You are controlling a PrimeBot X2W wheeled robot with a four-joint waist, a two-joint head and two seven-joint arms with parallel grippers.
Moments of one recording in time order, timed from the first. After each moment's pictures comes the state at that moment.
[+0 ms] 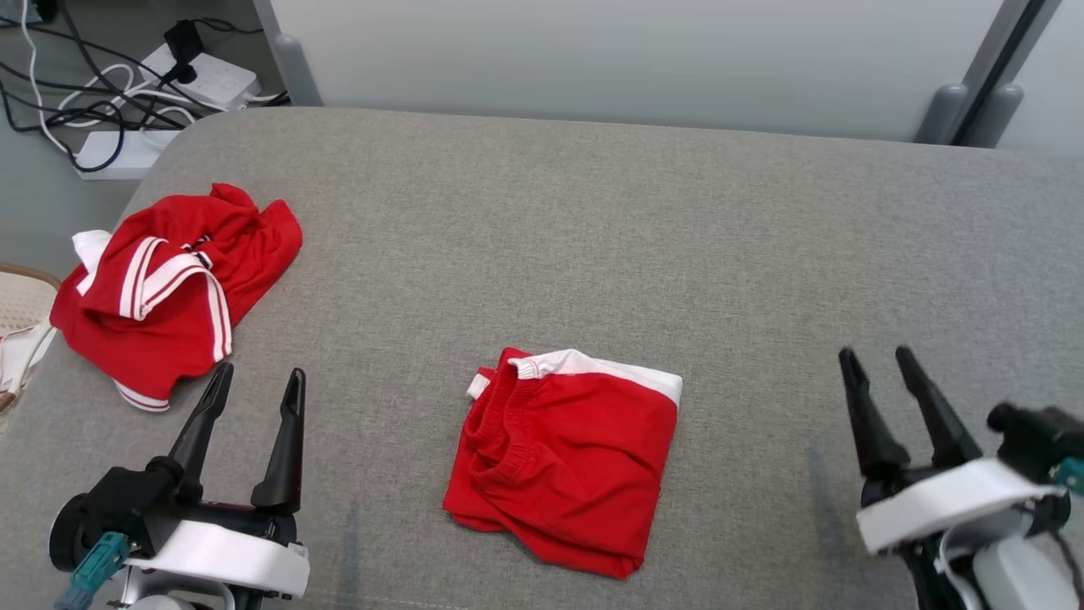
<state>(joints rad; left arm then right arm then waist) -0.04 0.33 -0.23 0.04 -0.46 0.08 -0.25 -0.21 -0.23 0.24 0.31 0.61 0.13 -0.25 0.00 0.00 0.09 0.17</state>
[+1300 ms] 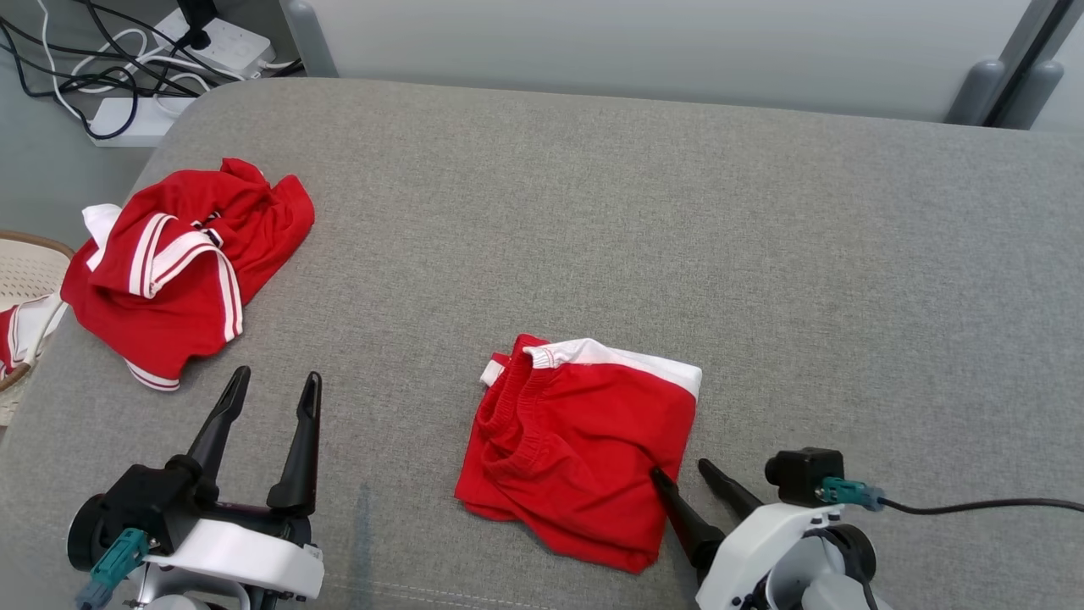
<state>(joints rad) -0.05 0.32 -0.26 0.05 -0.46 0.09 -0.24 -0.33 -0.07 0.59 0.67 0.69 0.13 -0.13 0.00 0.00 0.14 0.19</state>
